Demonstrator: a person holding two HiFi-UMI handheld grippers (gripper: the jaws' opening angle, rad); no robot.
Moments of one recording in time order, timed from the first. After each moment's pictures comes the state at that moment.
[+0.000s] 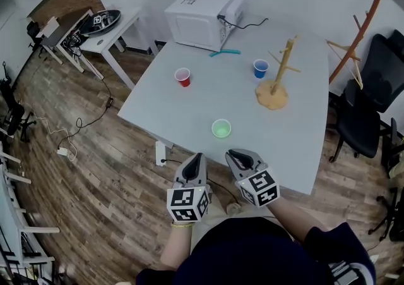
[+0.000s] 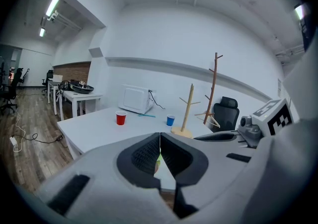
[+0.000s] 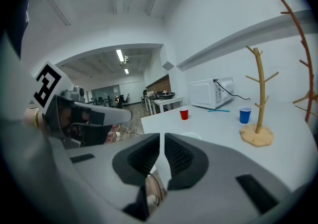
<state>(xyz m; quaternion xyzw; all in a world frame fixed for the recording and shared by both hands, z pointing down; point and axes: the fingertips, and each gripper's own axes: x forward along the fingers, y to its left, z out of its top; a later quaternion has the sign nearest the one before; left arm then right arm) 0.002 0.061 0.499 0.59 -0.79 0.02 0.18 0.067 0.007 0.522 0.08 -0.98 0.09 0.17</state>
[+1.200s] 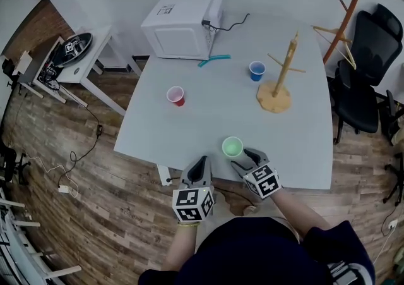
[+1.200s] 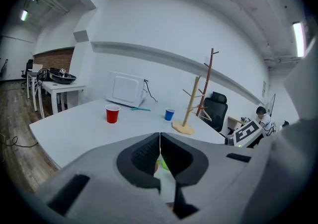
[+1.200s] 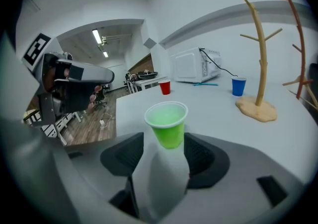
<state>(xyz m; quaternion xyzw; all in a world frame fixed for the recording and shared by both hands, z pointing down) -0.072 0.002 0.542 0.66 -0.72 0.04 0.22 0.020 -0.051 0.638 0.16 -0.94 0.13 0.28</state>
